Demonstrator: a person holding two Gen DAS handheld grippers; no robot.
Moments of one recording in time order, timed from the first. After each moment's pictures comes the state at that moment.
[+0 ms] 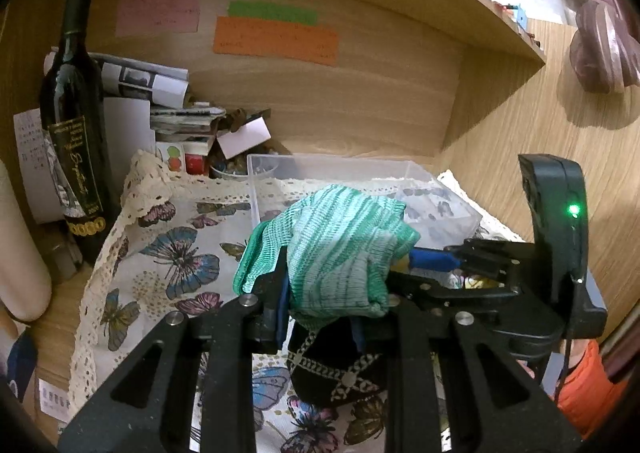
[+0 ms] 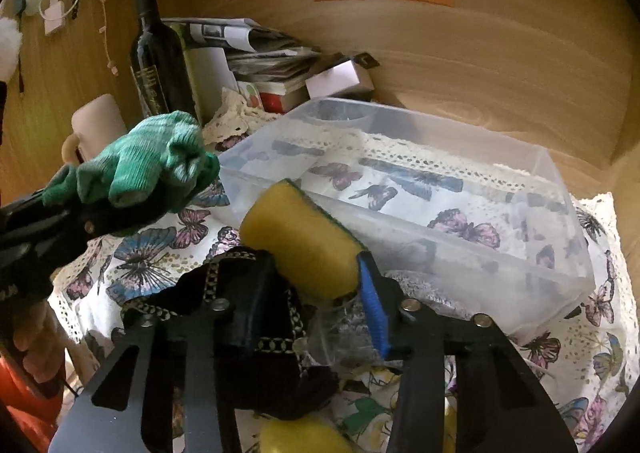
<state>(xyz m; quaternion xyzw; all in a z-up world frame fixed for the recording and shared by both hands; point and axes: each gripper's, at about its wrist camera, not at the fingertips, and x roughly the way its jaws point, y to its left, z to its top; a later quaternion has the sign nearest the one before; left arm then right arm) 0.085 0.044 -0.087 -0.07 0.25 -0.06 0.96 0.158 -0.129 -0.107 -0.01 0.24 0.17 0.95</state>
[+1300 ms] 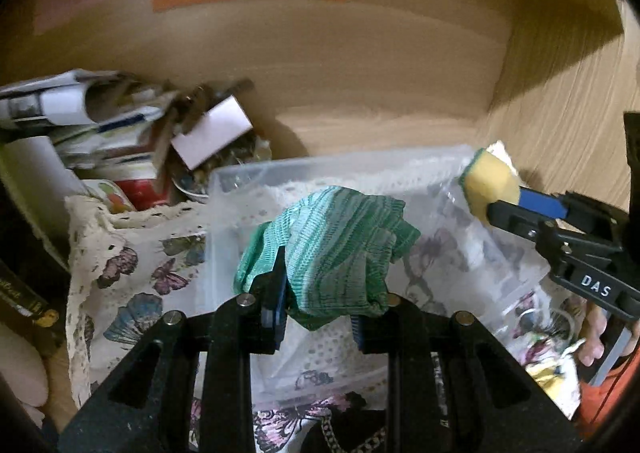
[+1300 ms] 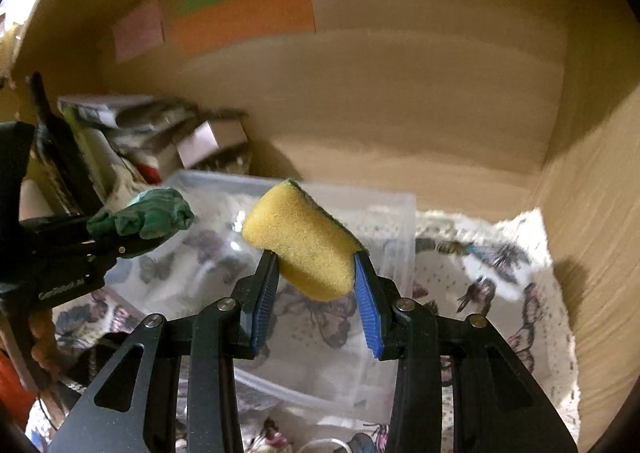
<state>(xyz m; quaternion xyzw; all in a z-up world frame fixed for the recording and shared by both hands) 0.232 0.026 -0.095 -0.02 0.38 -0.03 0.92 0.213 -0.226 -0.074 0.03 0.26 0.07 0.96</state>
